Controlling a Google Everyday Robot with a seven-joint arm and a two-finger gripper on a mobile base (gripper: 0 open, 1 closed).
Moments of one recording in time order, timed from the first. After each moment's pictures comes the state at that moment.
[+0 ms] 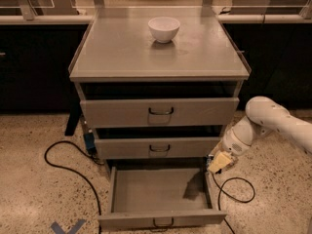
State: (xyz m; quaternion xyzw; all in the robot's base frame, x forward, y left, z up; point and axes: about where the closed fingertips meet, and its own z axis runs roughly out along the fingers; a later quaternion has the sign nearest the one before) arm 0.544 -0.230 0.539 -0.52 0.82 0.23 0.10
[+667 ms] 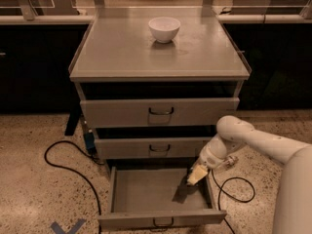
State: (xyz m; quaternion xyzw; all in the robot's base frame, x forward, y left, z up) arm 0.550 -0.172 0.443 -0.50 0.83 0.23 0.07
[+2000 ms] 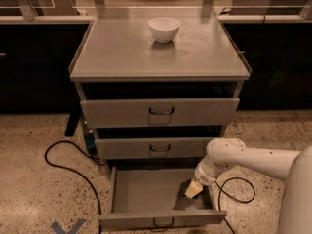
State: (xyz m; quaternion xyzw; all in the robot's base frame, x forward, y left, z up) arm 0.521 -0.160 0.393 -0.48 0.86 0.14 0.08
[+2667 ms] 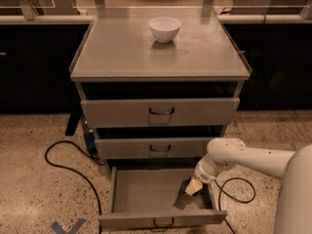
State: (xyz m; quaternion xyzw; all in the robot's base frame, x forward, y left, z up) arm 0.534 -0.166 0.384 -0.48 0.86 0.14 0.09
